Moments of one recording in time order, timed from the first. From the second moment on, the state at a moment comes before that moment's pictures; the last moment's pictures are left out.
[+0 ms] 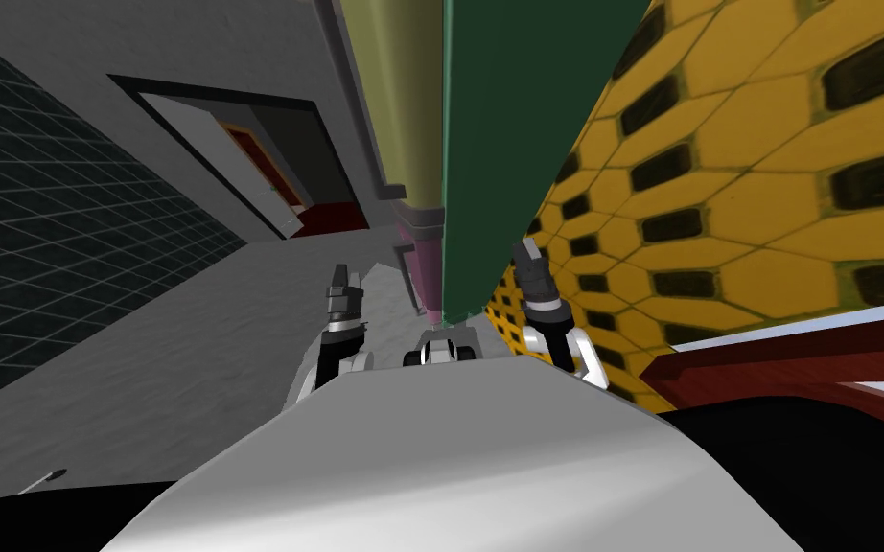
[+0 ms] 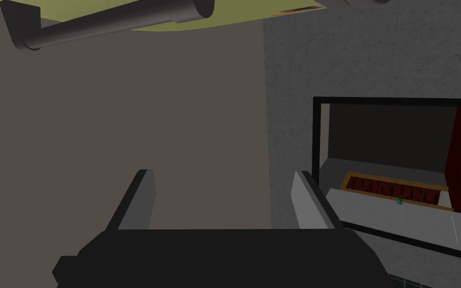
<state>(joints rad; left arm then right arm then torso) 0.55 0.03 -0.05 -2.22 -0.08 -0.46 -0.11 0.44 -0.16 -0.12 -2.34 0.45 -0.65 0.24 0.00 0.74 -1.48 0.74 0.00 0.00</state>
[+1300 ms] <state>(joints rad) 0.55 0.03 -0.05 -2.22 -0.08 -0.46 -0.11 0.40 -0.16 -0.18 -2.36 0.76 -0.80 0.39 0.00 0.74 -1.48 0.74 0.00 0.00</state>
